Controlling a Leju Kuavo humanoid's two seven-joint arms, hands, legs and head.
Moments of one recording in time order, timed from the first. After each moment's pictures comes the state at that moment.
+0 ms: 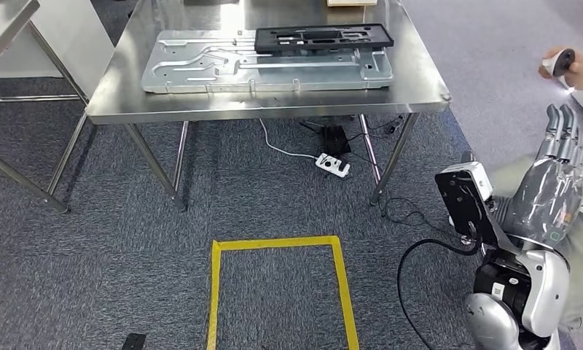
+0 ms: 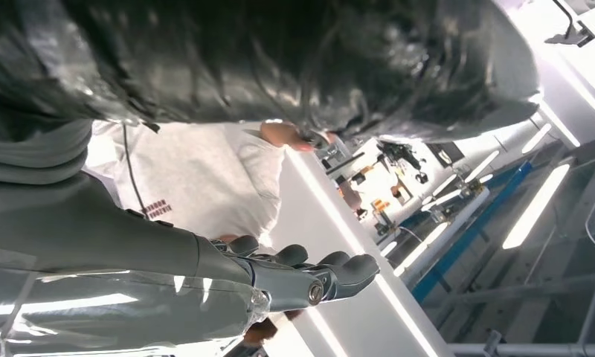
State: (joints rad) left arm -0.09 0.11 -0.63 -0.25 0.56 0.41 -0.16; right arm -0.11 -0.18 -0.01 -2.11 1.08 -0.14 0.53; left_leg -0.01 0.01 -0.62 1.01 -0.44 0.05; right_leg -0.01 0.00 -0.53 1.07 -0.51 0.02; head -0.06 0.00
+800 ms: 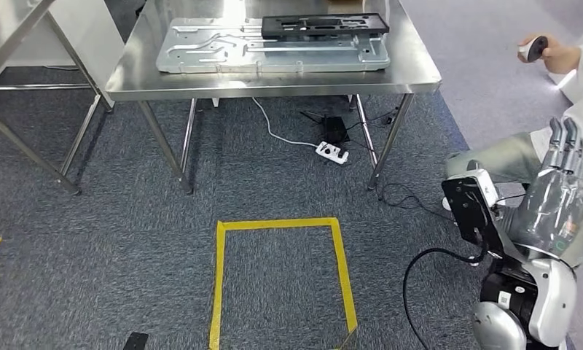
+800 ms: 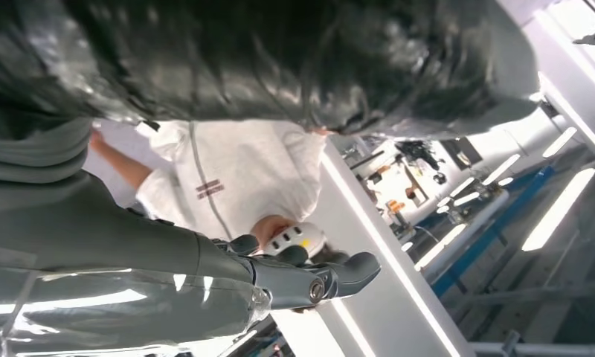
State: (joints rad) left arm -0.09 0.11 -0.63 -0.25 0.53 0.41 -0.17; right arm -0.06 -0.19 -0.04 -2.12 1.07 -0.12 0.55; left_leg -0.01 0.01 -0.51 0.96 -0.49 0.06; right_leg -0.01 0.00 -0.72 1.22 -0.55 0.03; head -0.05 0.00
